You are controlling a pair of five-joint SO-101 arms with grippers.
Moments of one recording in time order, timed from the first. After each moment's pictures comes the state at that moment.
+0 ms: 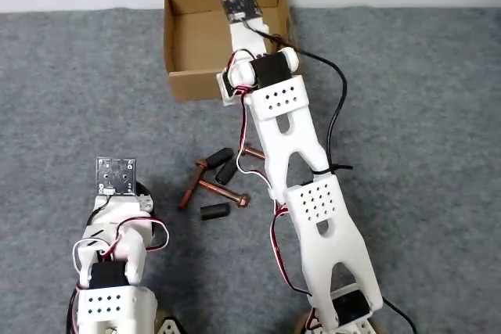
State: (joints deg) left arm -10.2 -80.4 97.2 34.9 1.0; right arm -25.8 63.3 -94.1 100.5 -8.9
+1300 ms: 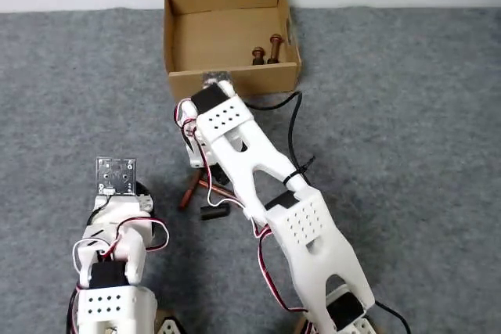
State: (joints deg) left arm -10.2 -80.4 97.2 34.9 1.0; right arm -38.2 52.1 -50.0 100.0 -33.8
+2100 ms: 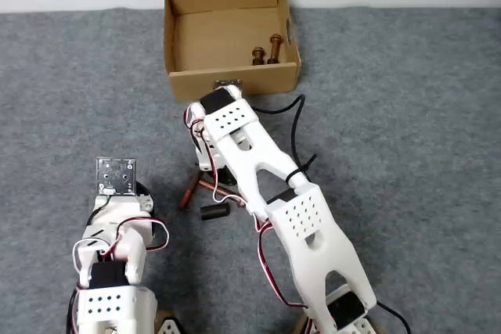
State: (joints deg) left arm -10.2 -80.4 97.2 34.9 1.0; right arm -35.8 55.3 -50.1 100.4 -33.8
